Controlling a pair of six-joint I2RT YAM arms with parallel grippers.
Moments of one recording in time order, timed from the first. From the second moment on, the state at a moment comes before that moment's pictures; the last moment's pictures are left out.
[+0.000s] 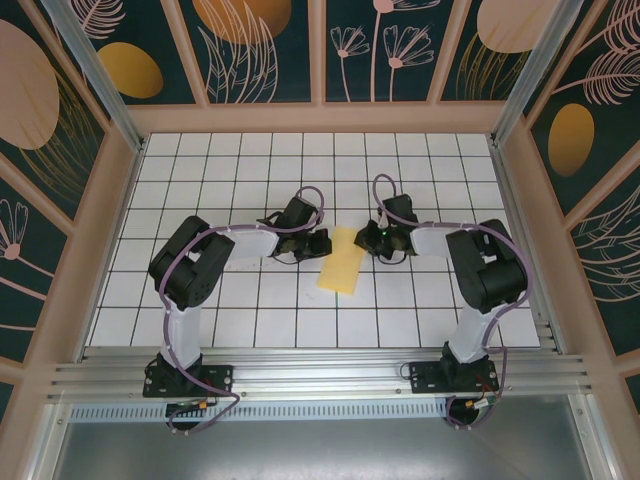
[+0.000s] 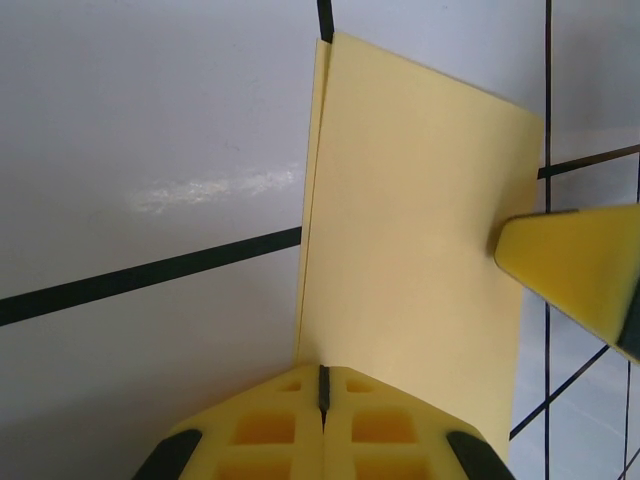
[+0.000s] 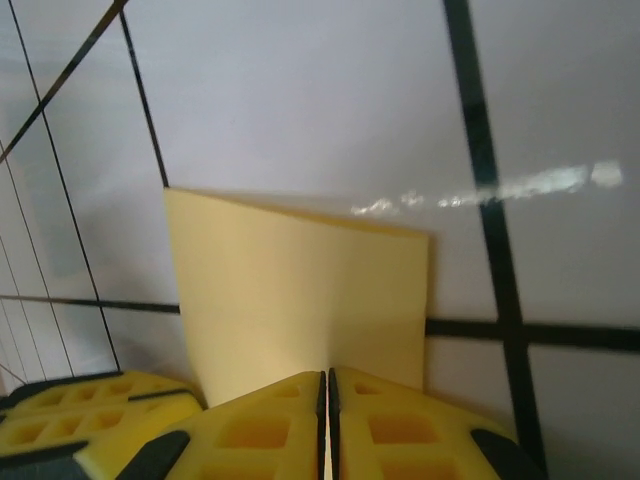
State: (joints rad) left arm -0.65 2.00 1.12 -0.06 0.36 -0.73; right arm 0.38 1.78 0.85 -0.01 -0.44 0.81
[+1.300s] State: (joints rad) left arm -0.65 1.99 1.12 -0.06 0.35 -0.73; right arm 0.61 1.48 0.52 0.00 -0.45 0.93
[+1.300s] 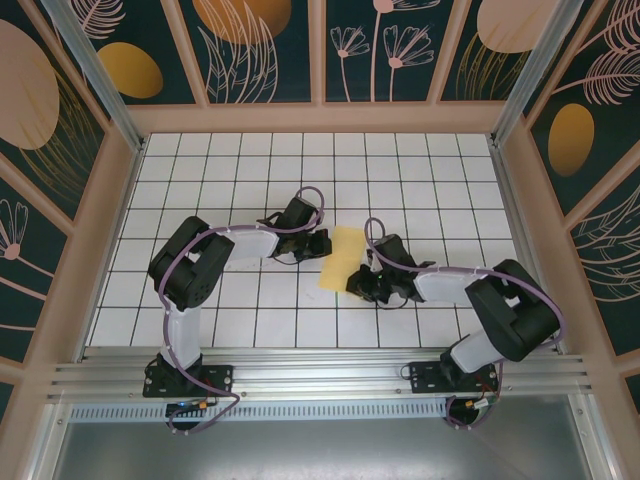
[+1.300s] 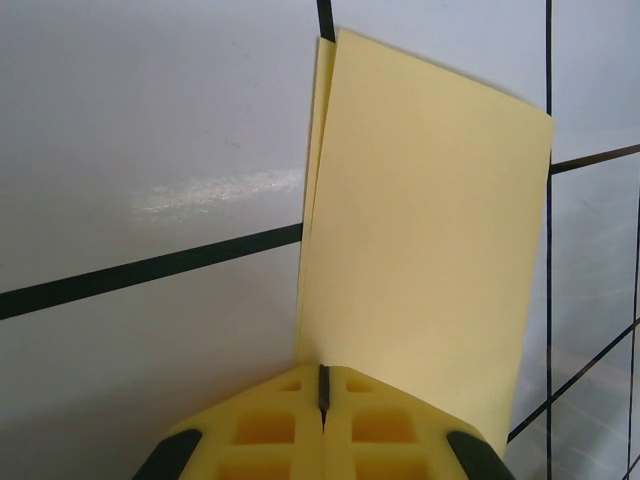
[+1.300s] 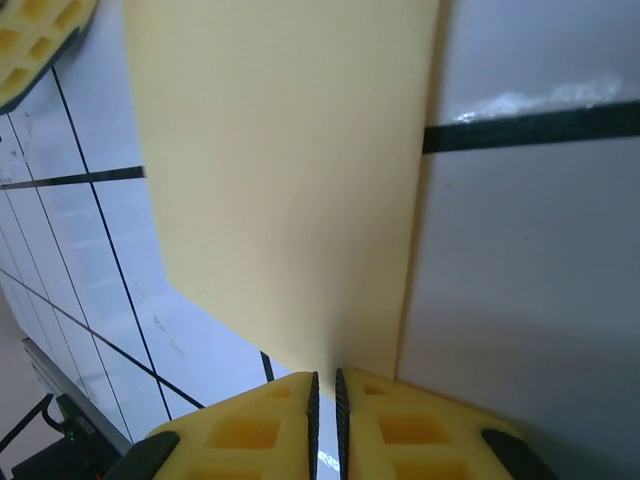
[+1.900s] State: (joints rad) left arm -0.65 1.99 1.12 -0.06 0.35 -0.73; right arm 0.29 1.76 0.85 0.05 -0.52 0.82
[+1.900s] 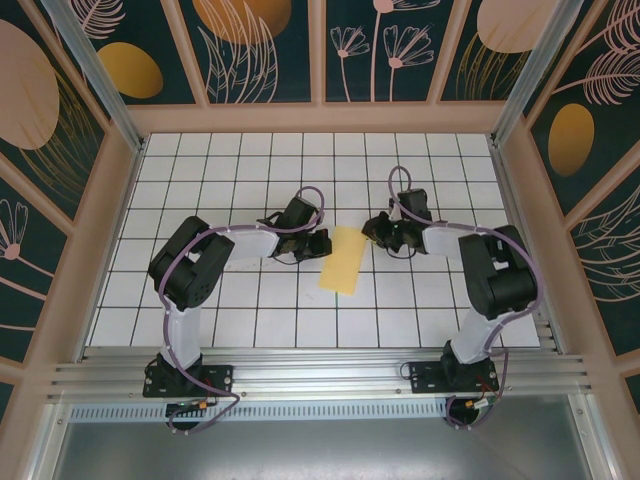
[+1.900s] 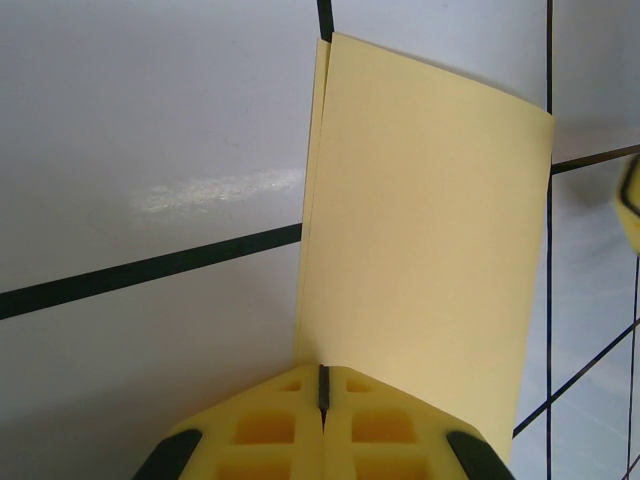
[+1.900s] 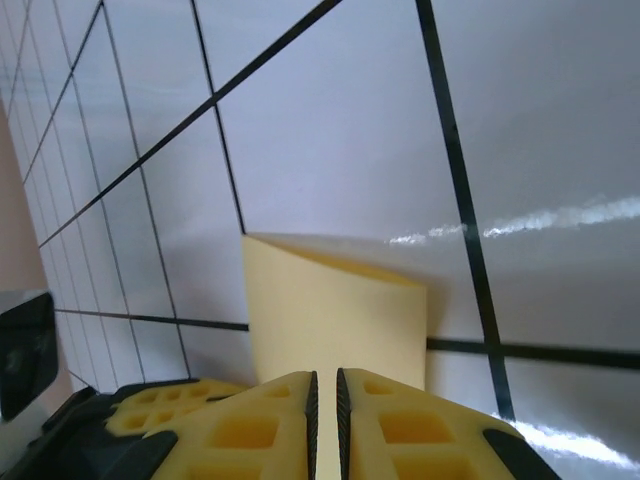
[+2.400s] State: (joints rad) left arm -0.65 1.99 1.12 -0.08 0.36 -0.73; right arm 0.28 1.84 0.91 -0.01 -0.53 0.75
